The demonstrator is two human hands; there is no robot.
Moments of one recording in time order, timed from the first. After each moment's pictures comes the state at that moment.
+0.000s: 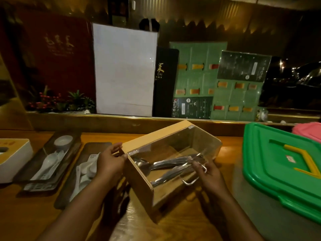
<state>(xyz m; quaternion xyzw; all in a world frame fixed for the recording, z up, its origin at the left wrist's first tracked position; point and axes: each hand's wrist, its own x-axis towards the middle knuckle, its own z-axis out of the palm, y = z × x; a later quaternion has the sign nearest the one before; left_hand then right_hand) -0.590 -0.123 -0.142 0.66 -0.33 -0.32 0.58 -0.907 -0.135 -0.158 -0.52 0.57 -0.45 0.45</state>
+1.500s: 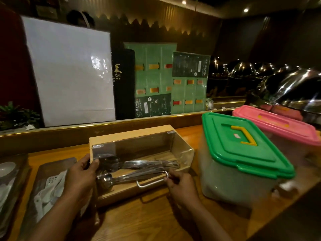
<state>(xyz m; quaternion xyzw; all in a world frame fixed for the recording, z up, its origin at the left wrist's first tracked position) -0.568 -0.136 -0.153 0.58 -0.38 -0.45 0.56 -0.858 -0.073 -0.172 -0.48 0.69 -0.44 0.32</state>
